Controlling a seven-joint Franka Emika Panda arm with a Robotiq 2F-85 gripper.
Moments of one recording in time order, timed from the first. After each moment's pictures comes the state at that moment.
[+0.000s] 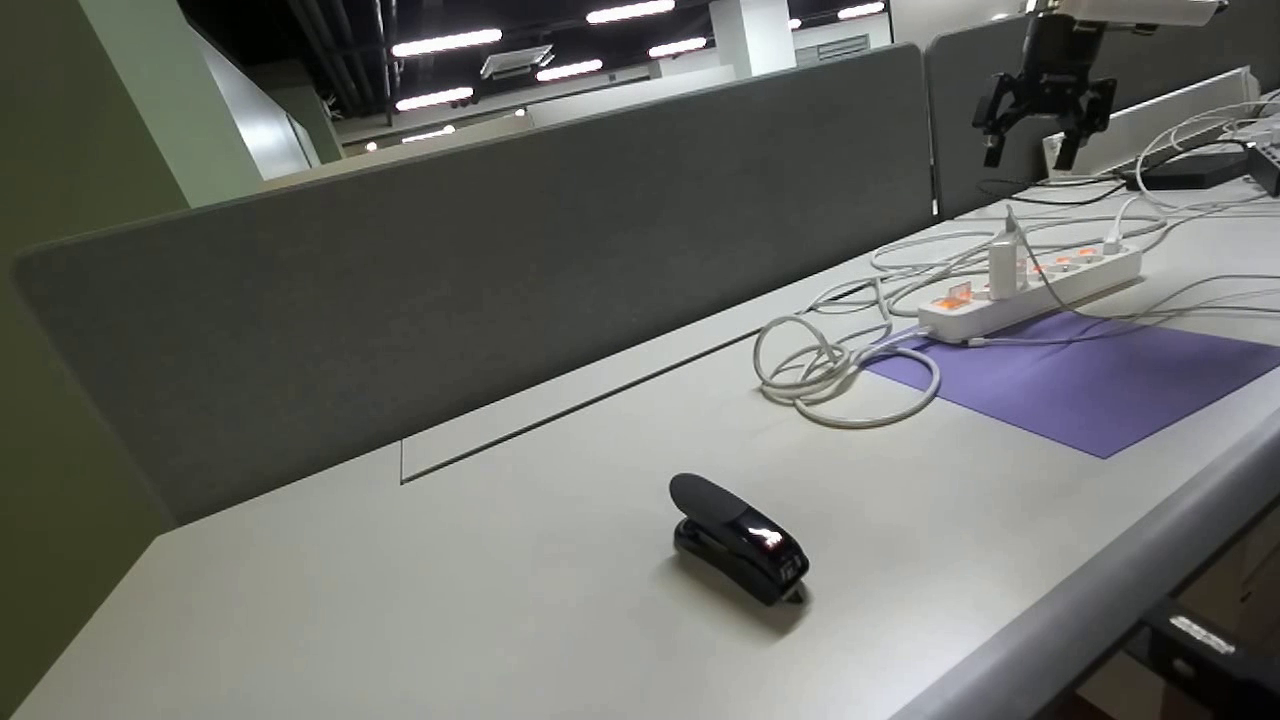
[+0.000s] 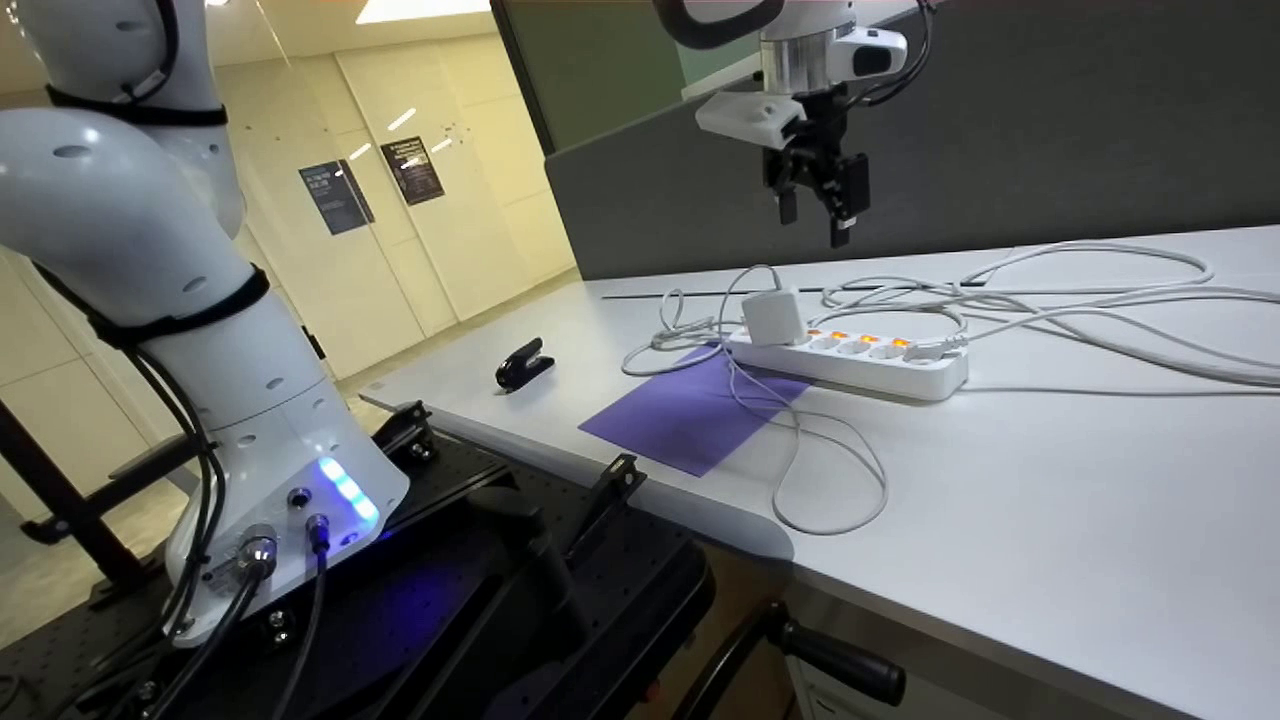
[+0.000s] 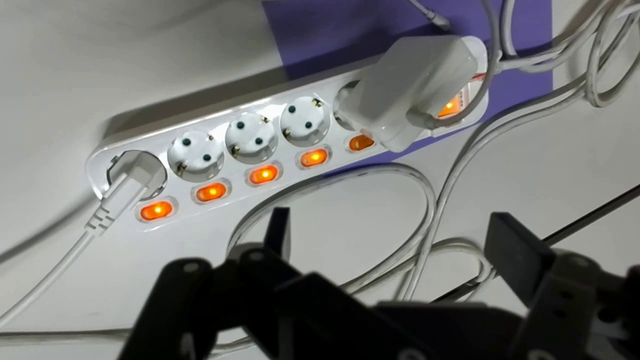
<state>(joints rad) -0.41 0.42 -0.15 -2.00 0.51 2.37 -0.50</state>
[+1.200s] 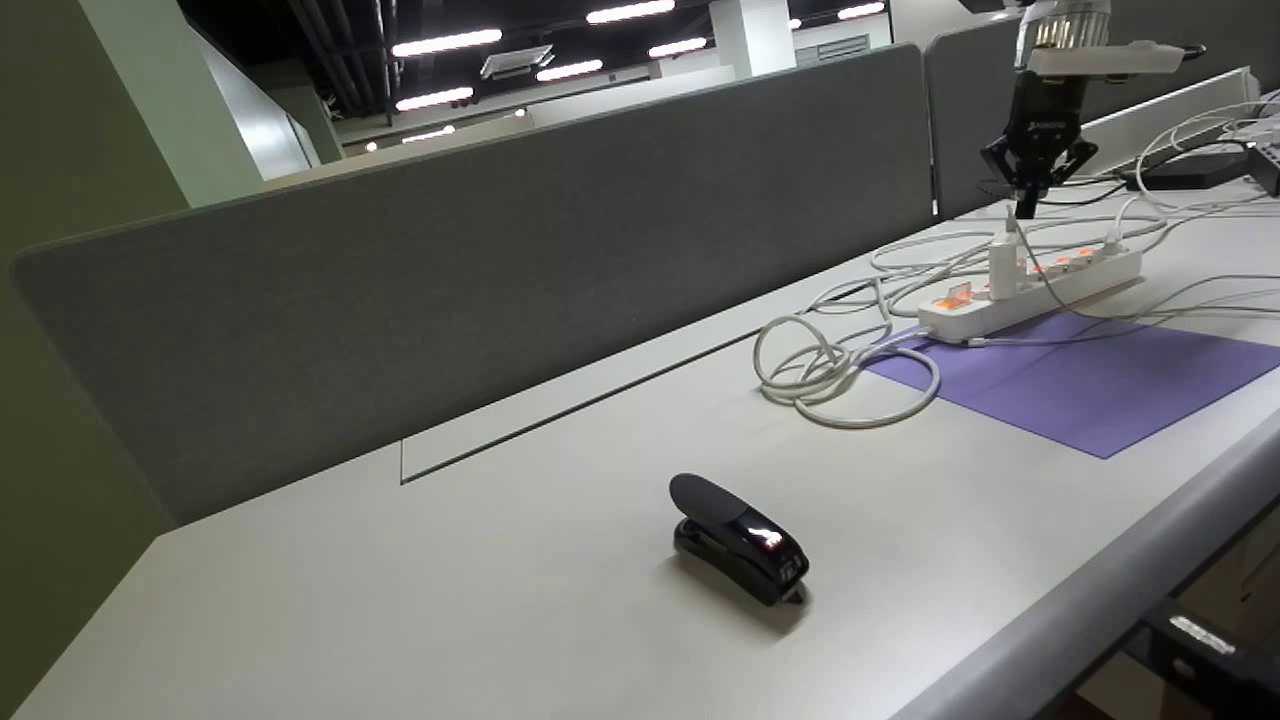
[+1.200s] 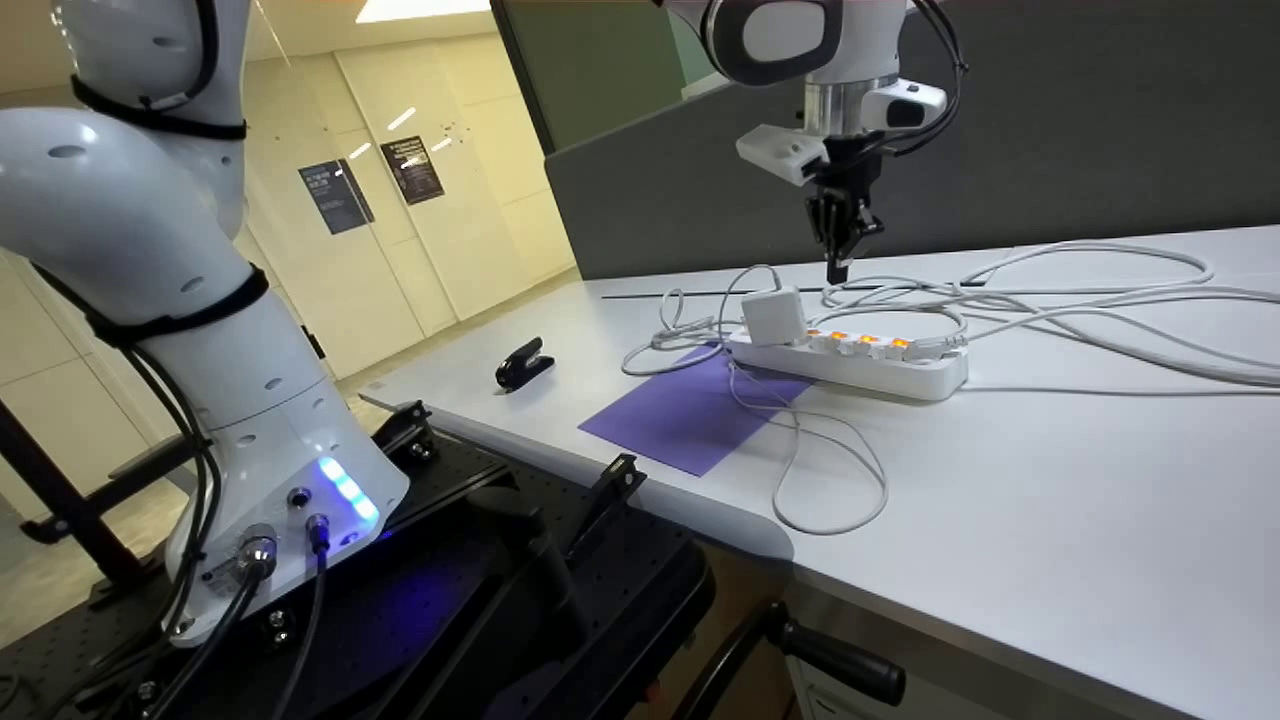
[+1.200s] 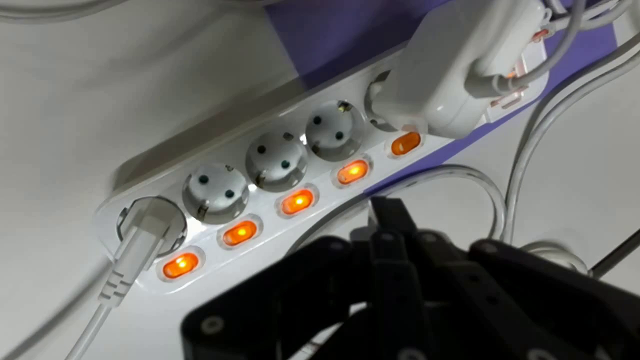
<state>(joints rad) -0.43 0.62 -0.15 -1.81 0.46 2.29 -0.27</state>
